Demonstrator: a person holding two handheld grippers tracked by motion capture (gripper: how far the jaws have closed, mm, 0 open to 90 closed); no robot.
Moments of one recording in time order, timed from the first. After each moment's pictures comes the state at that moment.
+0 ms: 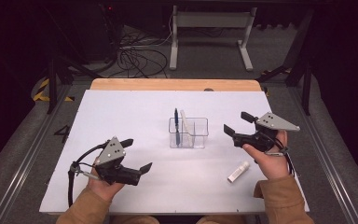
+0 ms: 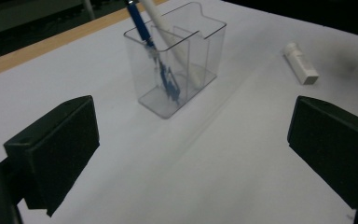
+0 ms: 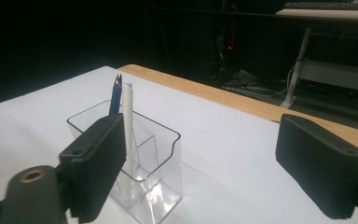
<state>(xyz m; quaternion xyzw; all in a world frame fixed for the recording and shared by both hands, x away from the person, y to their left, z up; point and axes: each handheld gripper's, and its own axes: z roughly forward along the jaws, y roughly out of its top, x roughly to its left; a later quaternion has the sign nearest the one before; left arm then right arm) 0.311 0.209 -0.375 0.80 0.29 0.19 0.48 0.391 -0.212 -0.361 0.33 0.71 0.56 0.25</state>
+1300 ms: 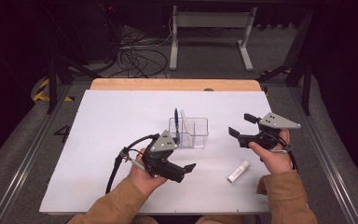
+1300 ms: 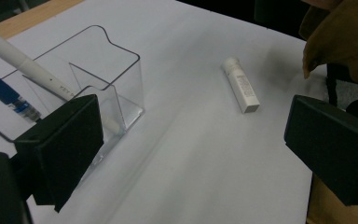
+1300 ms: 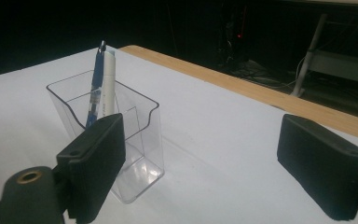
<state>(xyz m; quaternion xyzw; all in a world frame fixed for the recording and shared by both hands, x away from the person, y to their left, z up) 0.334 0.100 -0.361 0.85 0.24 0.11 0.46 0.410 -0.235 -0.381 0.32 0.74 0.54 0.24</state>
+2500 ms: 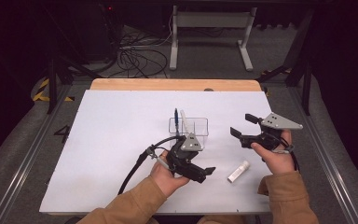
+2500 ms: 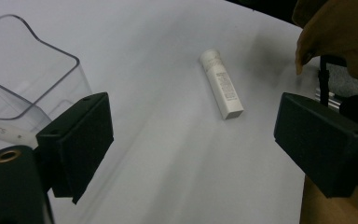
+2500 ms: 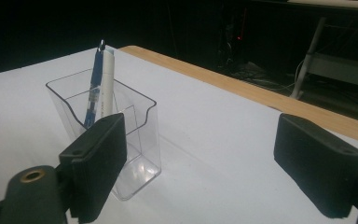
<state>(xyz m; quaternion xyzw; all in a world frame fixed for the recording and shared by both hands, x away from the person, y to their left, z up) 0.347 0.045 -0.375 0.87 0.23 0.07 0.42 0.409 -0.239 -0.382 0.31 0.74 0.55 0.25</state>
